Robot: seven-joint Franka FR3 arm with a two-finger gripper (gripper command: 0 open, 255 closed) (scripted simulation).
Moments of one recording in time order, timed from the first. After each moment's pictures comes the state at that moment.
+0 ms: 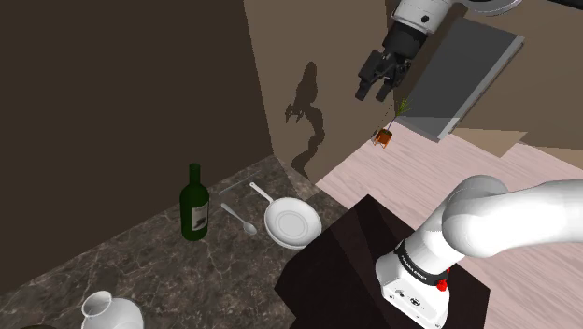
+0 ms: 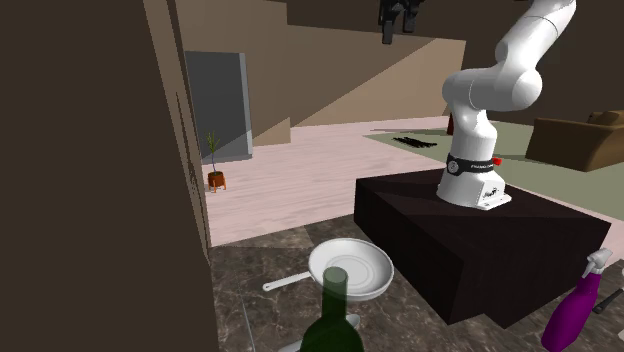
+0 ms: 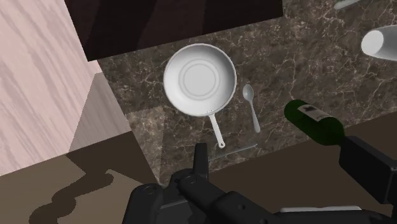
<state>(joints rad) 0.01 -0.74 0.02 -2.32 0.11 1.62 0.17</state>
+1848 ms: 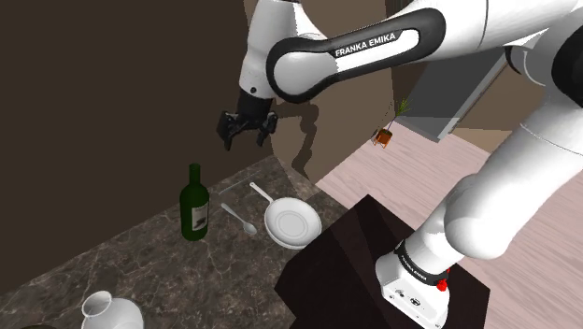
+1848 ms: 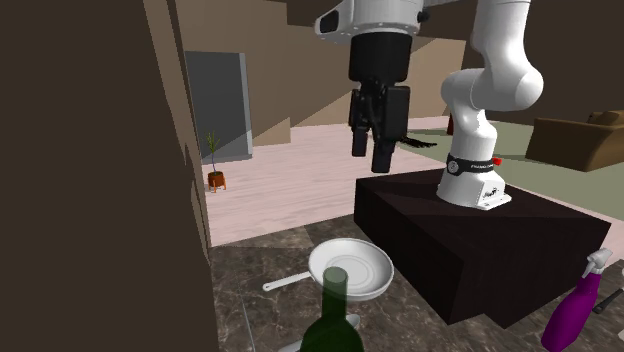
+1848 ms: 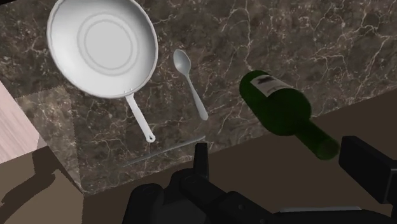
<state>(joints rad) 0.09 0.04 0.38 -2.12 0.00 2.23 0.65</state>
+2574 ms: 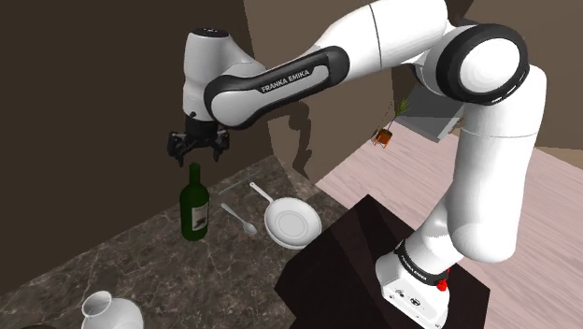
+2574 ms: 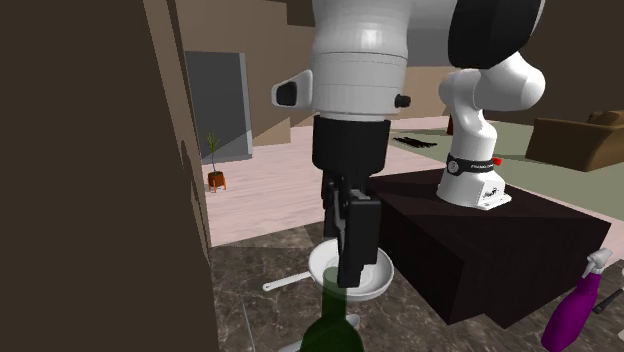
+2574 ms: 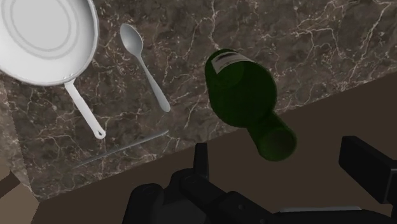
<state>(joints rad) 0.22 0.48 0.35 -1.75 -0.21 2.26 0.87</state>
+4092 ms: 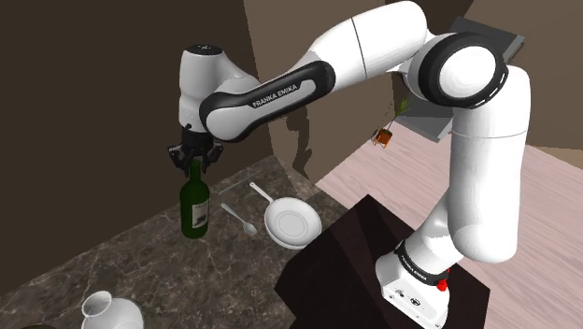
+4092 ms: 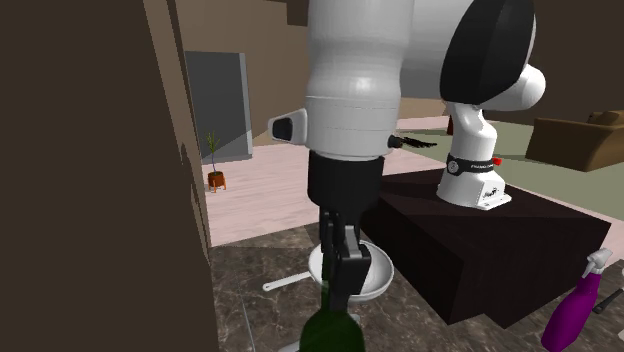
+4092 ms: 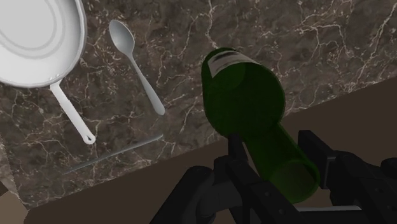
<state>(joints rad) 0.24 0.55 0.33 -1.72 -0.24 2.30 0.89</state>
